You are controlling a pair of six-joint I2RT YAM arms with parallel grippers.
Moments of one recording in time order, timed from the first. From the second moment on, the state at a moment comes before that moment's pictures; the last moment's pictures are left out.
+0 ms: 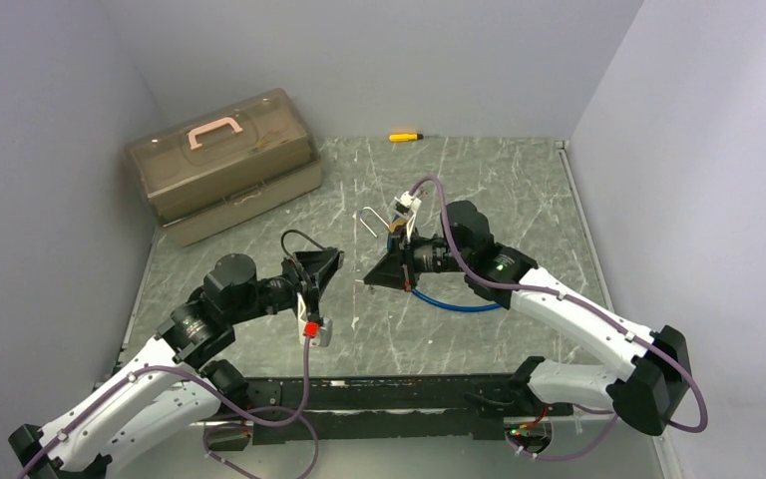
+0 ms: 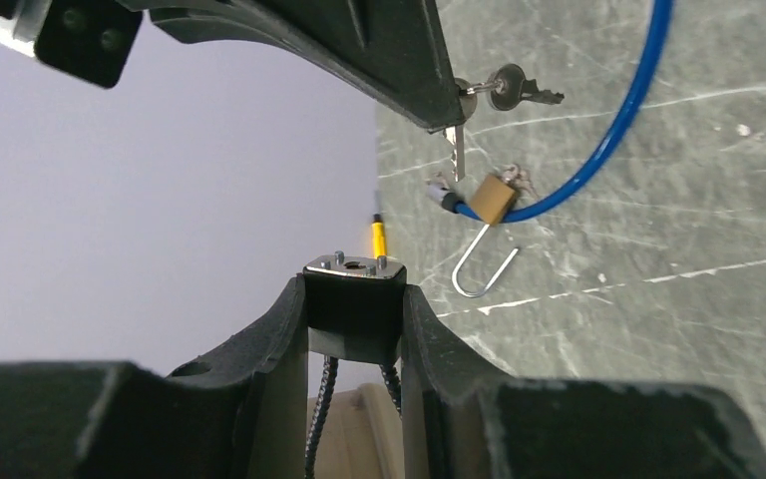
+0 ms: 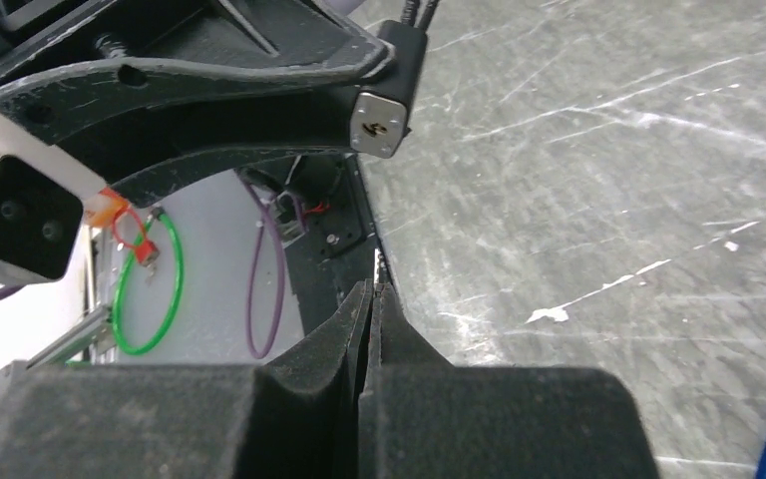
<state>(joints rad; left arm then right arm) -0.74 0.63 0.68 -0.28 0.41 1.29 0.78 1.16 0.93 -0.11 -0.66 0.38</state>
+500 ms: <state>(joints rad) -0.81 0.62 0.58 -0.13 0.33 1.35 0.78 1.14 0.93 -0.07 -0.56 0.37</state>
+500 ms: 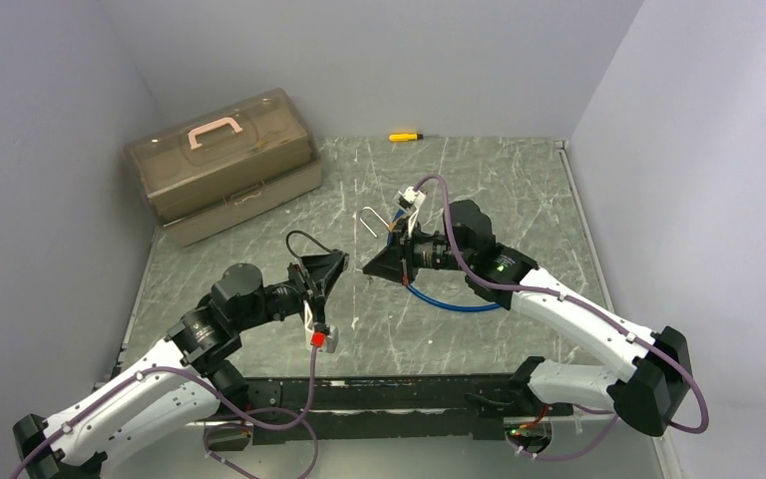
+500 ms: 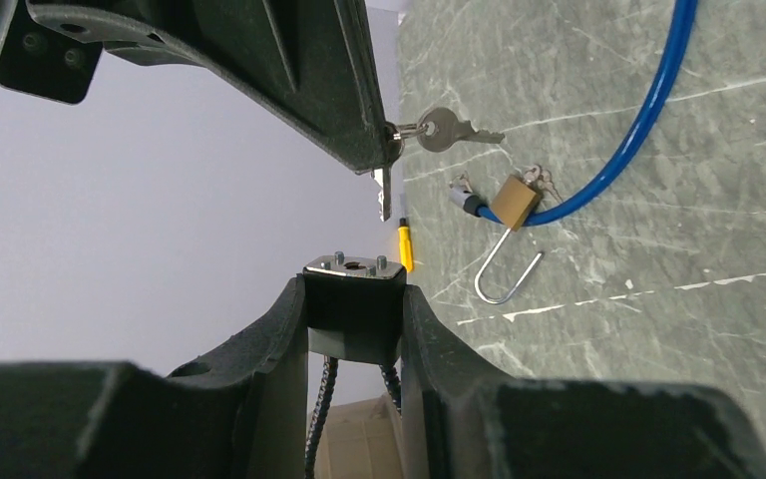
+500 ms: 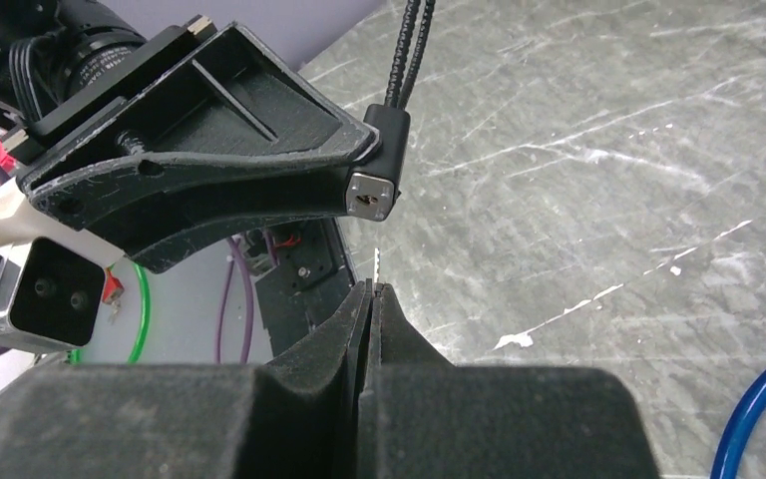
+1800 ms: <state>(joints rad) -0.82 0.56 0.53 -0.07 0.32 1.42 0.82 1.18 0.92 0.05 -0.55 0.40</state>
